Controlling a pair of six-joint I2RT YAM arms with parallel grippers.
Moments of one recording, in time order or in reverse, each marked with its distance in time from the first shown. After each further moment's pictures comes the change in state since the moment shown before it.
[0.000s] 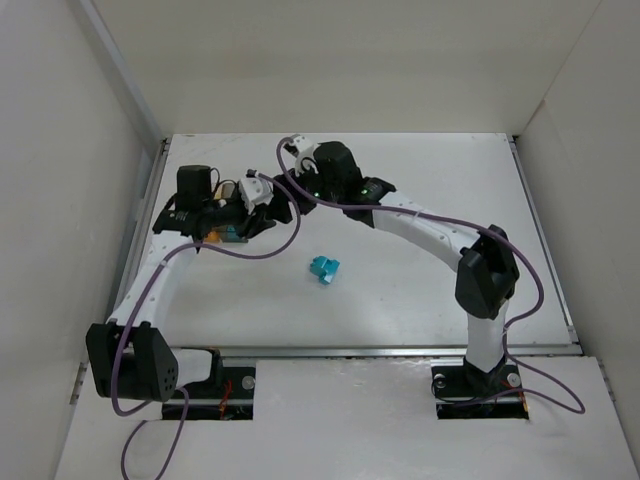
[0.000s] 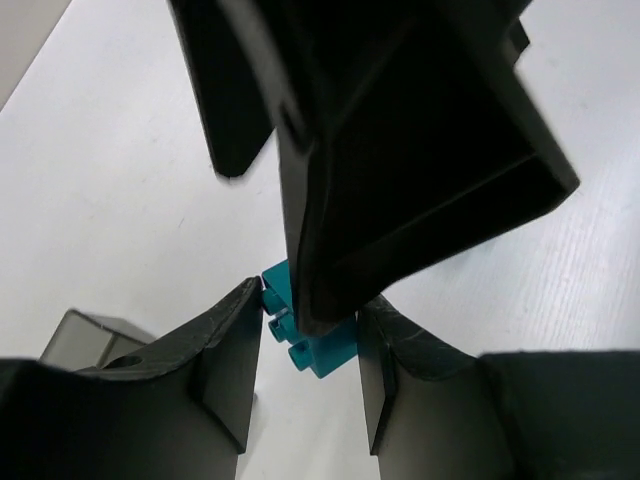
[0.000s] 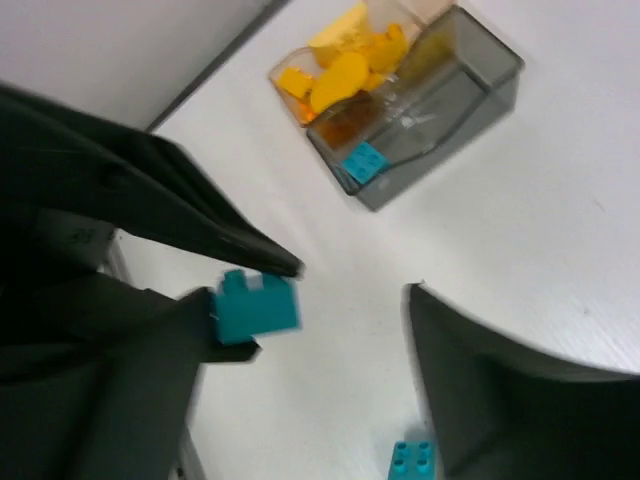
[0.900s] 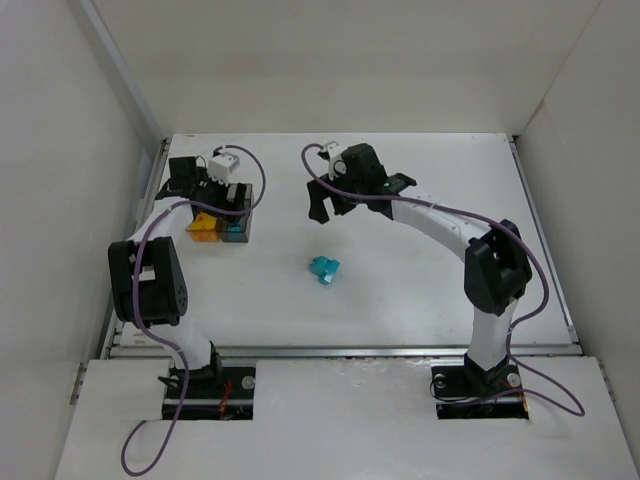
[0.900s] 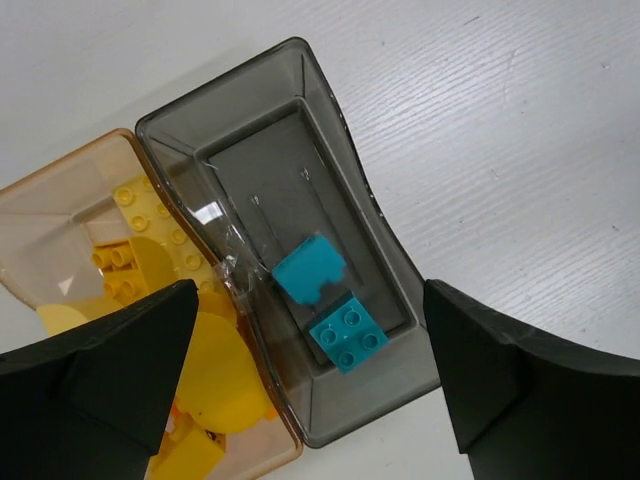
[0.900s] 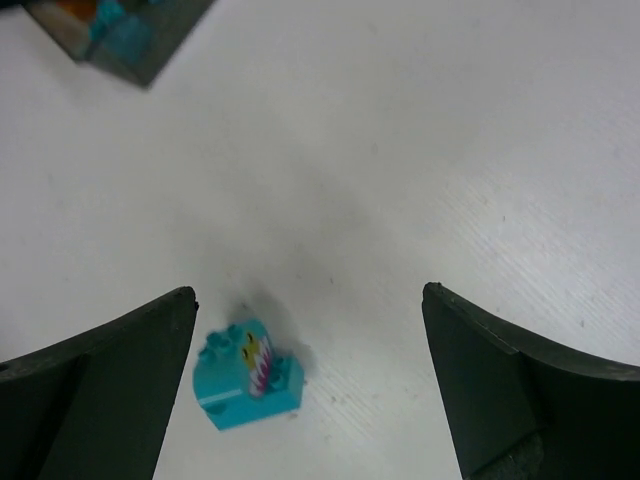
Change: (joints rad) left arm 0.196 0.441 0.119 0.197 -0.432 -0.354; right arm -0.166 -0.017 -0.106 -0.164 0.140 -0.128
